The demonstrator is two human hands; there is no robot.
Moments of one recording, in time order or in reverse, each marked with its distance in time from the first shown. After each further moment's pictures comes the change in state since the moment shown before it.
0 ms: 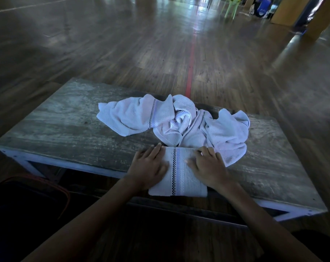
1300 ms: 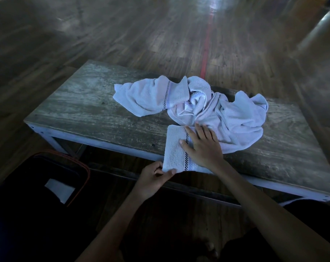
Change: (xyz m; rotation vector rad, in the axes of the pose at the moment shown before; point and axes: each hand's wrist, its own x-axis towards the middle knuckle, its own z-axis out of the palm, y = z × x) left_hand -0.090 0.031 -0.007 -1.248 -0.091 -0.542; right_hand 0.020 -0.037 0.038 0.098 0.096 -0.026
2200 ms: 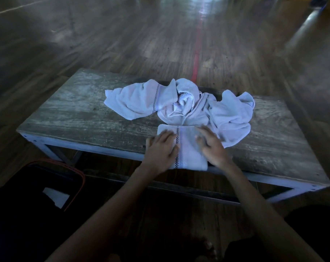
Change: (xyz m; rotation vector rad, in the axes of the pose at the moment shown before) left_hand 0.057 0.047 0.026 0.985 0.125 0.405; right_hand -0.024 0.044 -0.018 0.743 0.136 0.051
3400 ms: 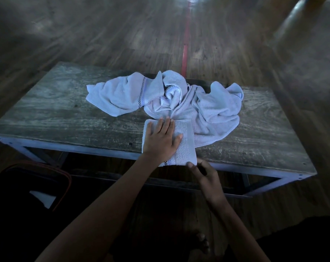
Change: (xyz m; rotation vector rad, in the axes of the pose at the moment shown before) left_hand 0.042 0.013 0.044 0.303 -0.019 0.071; right_hand -0.103 0.003 0.023 0.577 0.165 0.312
